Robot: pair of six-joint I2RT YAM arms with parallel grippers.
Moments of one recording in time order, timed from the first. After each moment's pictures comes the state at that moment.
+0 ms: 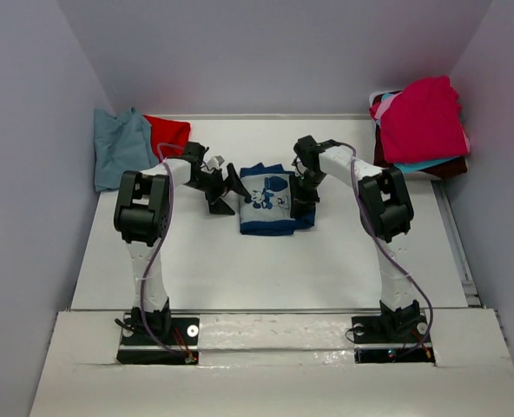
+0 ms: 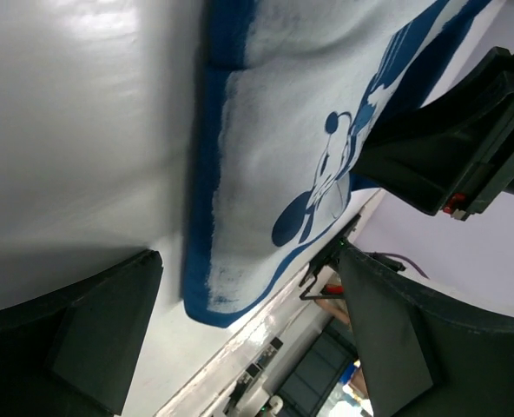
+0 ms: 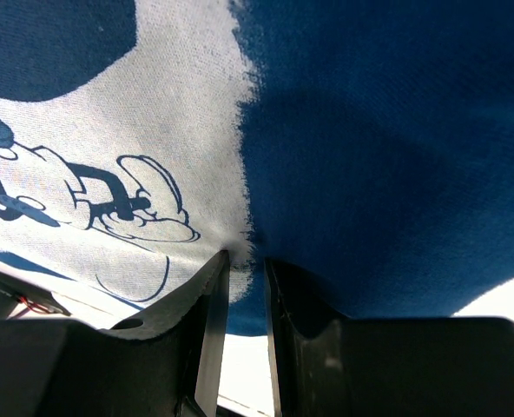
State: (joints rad) left arm -0.18 2.08 1.37 -0.53 0.80 -0.57; right arm 0.42 2.24 1.78 -1.01 -0.35 0.39
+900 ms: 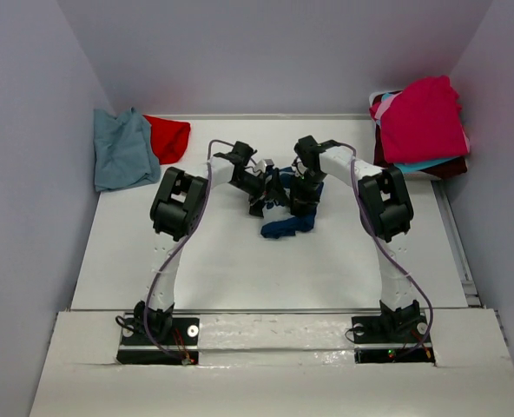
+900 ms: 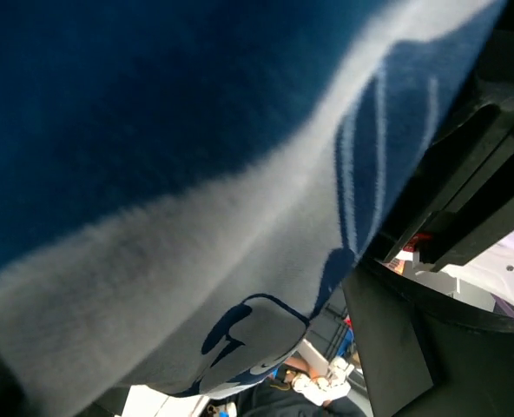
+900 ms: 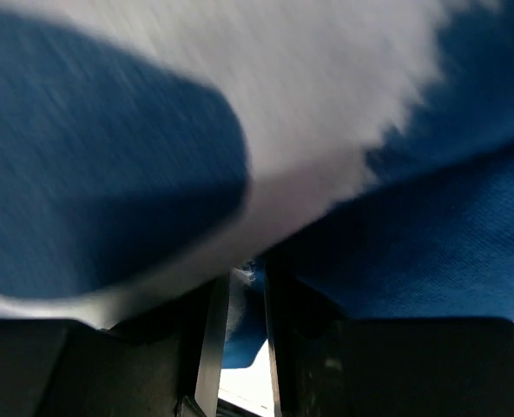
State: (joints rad) left arm -0.43 2.32 1.67 -0.58 0.98 -0.56; right arm 0.42 2.25 1.78 -1.00 -0.37 0.38
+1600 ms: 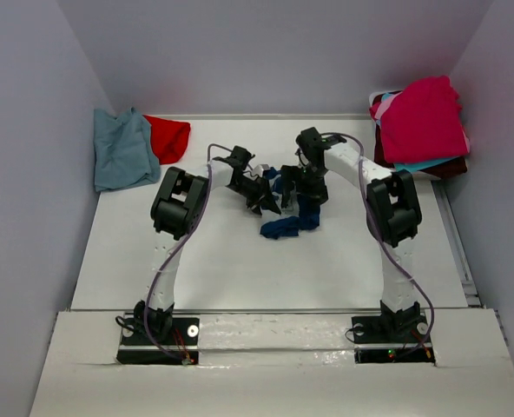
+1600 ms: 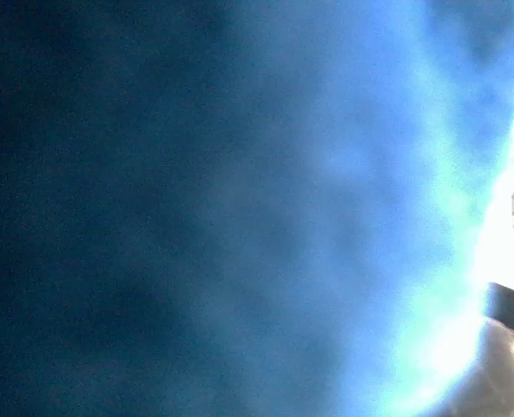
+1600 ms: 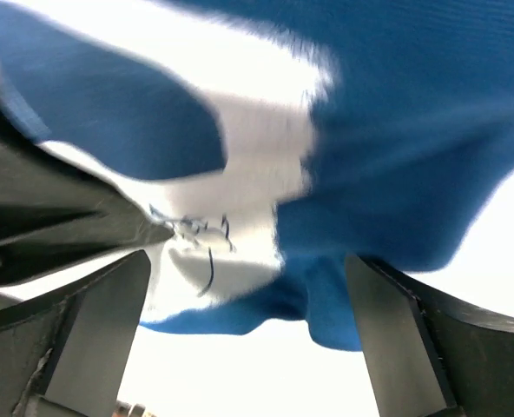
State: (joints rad) left arm -0.43 2.35 1.63 -0.53 0.95 -0.59; right arm 0.42 2.18 1.77 -0.99 -0.29 0.41
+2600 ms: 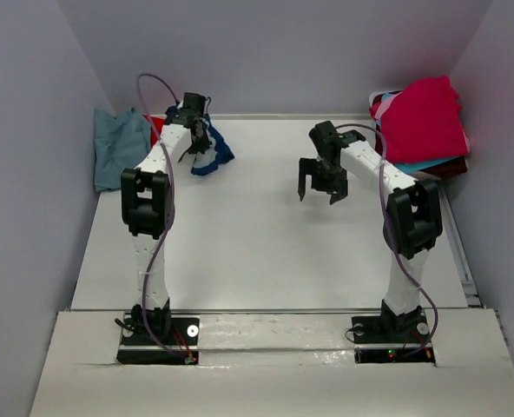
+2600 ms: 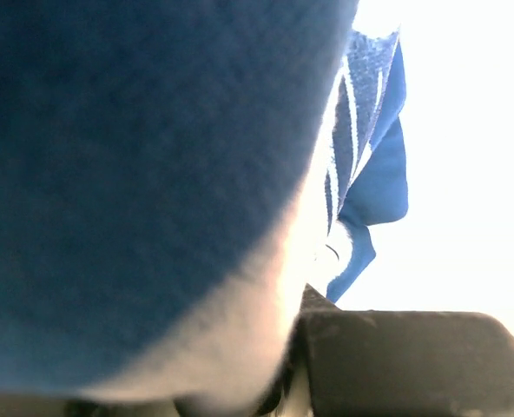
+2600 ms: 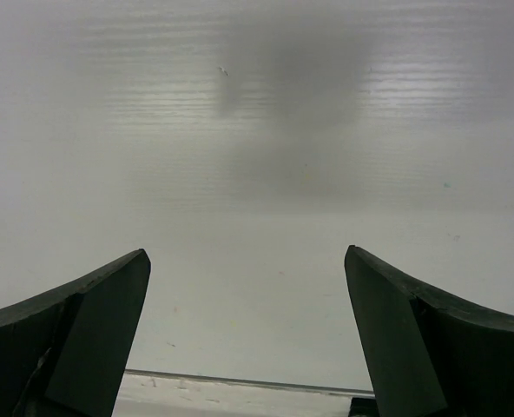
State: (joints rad) left arm -0.21 2.21 1.96 -0.70 -0.16 -0.45; right arm 0.39 1.98 1.71 -1.04 0.00 0.49
